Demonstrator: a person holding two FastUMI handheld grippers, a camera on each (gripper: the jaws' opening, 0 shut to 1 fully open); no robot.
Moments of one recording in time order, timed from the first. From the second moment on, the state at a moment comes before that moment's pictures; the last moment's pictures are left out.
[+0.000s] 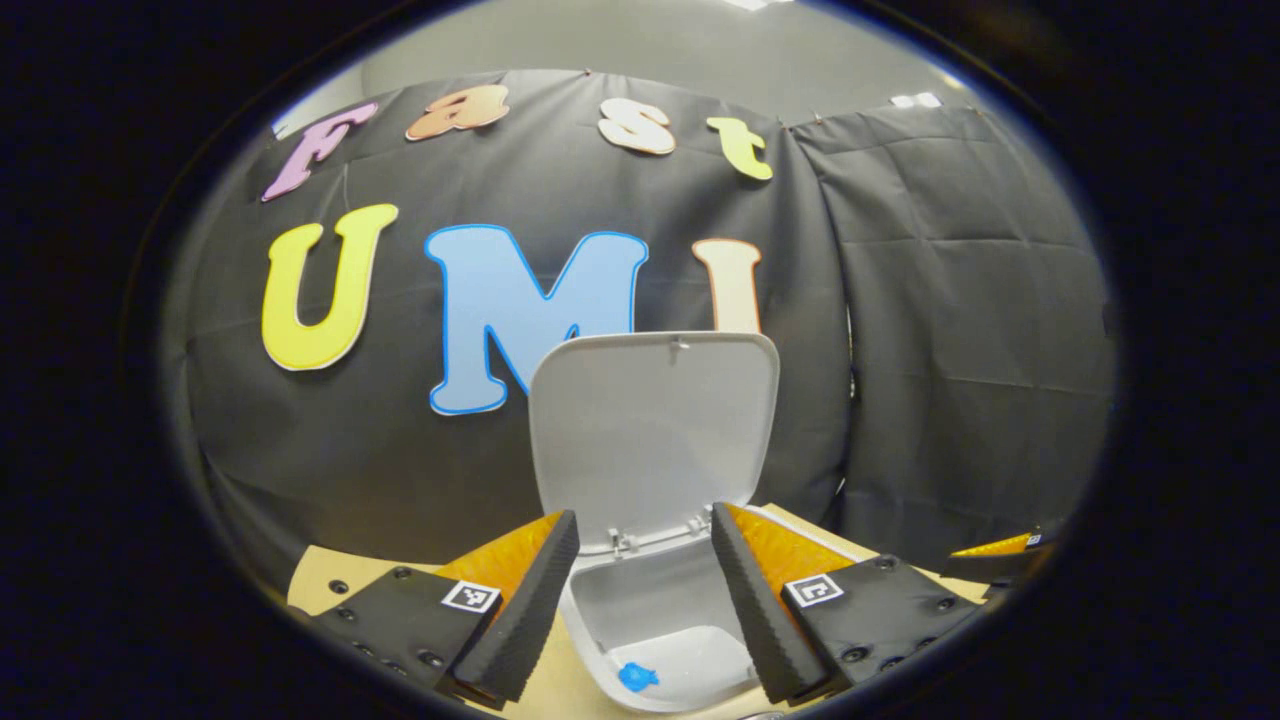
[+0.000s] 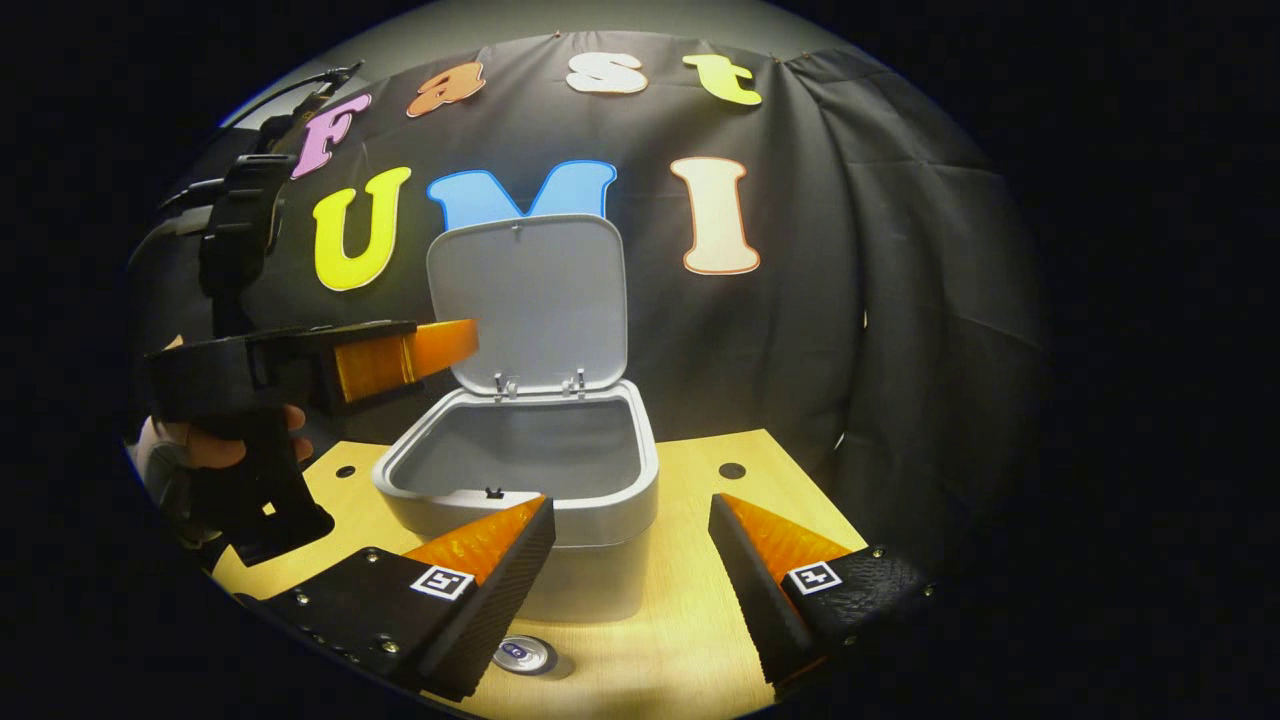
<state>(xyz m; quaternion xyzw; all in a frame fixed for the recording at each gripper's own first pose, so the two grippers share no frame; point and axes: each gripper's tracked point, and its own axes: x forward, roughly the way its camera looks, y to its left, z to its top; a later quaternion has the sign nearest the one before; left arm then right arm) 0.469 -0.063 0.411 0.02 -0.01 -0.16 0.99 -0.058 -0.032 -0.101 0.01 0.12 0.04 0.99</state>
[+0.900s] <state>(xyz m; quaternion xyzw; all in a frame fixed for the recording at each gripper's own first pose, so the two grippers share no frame) 0.457 0.061 0.394 -0.01 0.01 -0.04 1.00 -0.081 0.036 -0.178 -0.01 0.22 0.15 0.97</state>
